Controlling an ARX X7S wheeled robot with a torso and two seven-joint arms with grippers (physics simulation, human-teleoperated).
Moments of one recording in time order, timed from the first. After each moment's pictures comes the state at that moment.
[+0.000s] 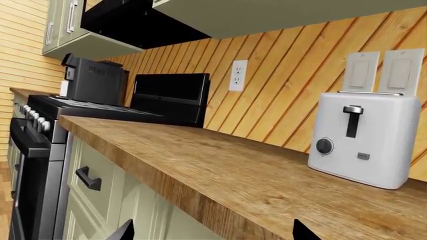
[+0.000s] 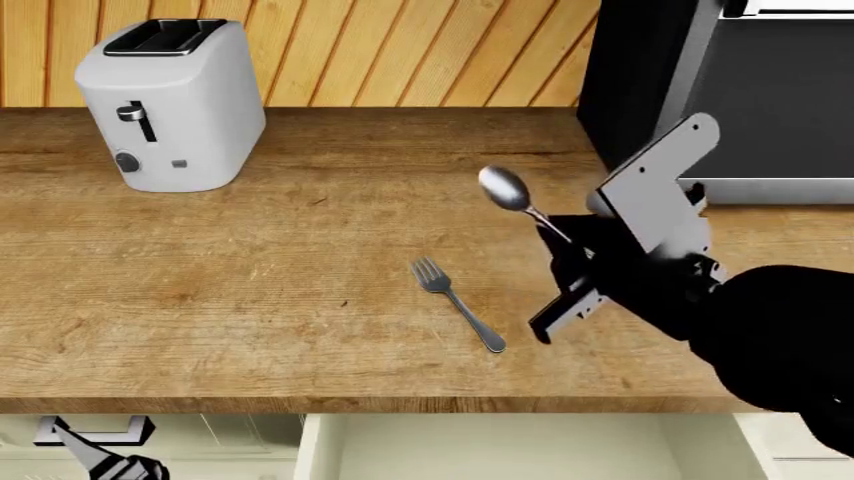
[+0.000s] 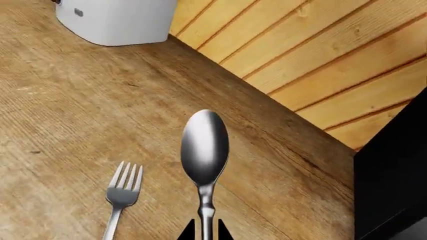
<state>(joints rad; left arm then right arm) 0.30 -0.33 0.13 0.12 -0.08 0.53 -1.06 1.16 0.93 -0.89 -0.42 1.15 0.78 0.26</state>
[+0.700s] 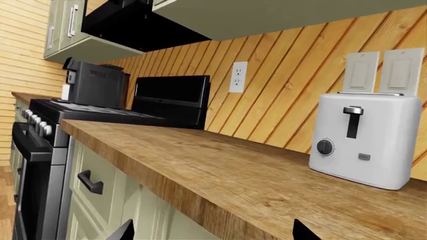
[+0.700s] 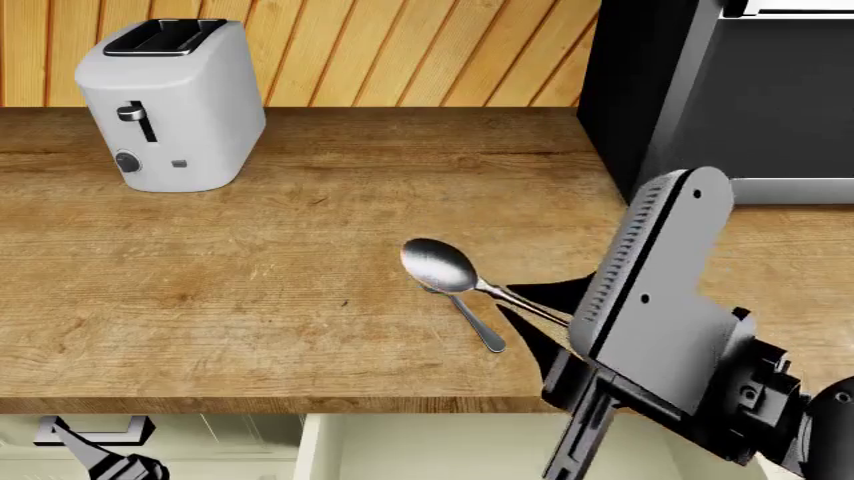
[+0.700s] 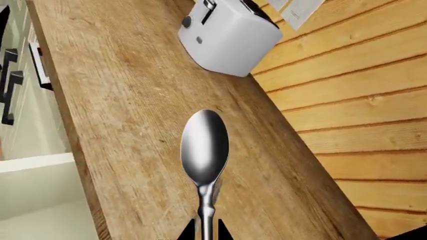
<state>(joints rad) 0.31 -0.34 0.13 0.14 -0.07 0.51 -1.07 1.35 1.09 -0.85 -0.90 1.34 0.95 0.22</state>
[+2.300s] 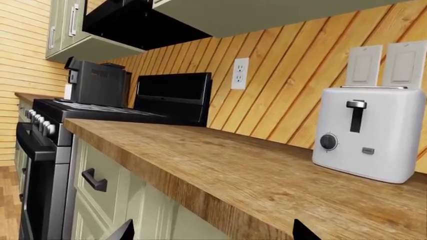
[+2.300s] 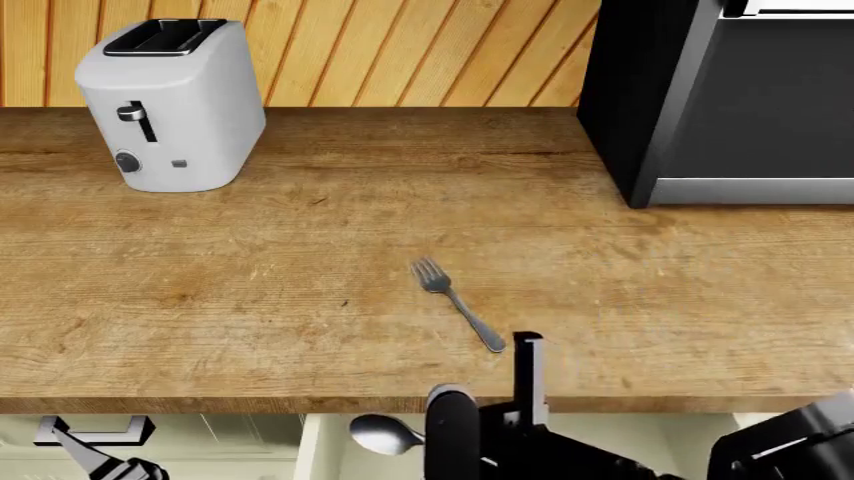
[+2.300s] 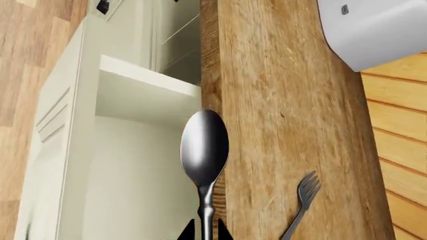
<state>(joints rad) 0.31 -0.34 0.13 0.14 -0.07 0.50 -1.08 1.94 0.68 -1.97 -0.96 1.33 0.78 0.59</state>
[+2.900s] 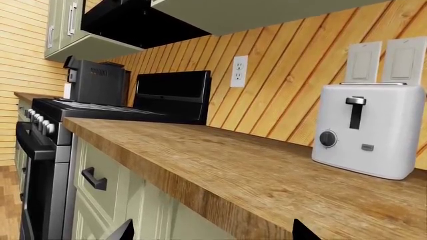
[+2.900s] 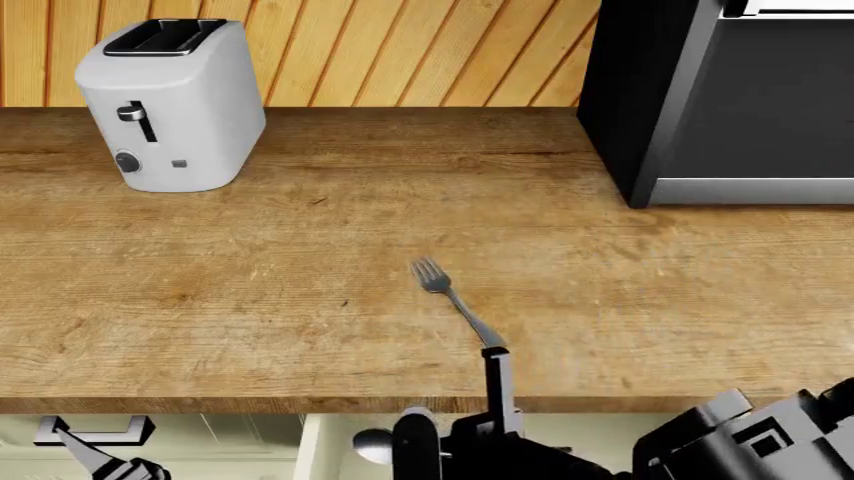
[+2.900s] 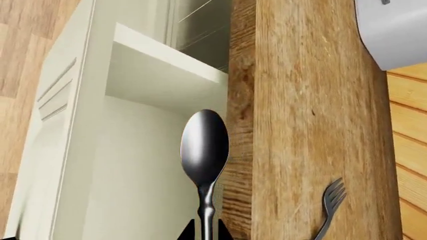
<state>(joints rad) 0.31 -0.34 0.14 0.13 -0.07 0.49 -1.08 1.84 0.54 -2.02 -0.87 1.27 0.83 0.62</state>
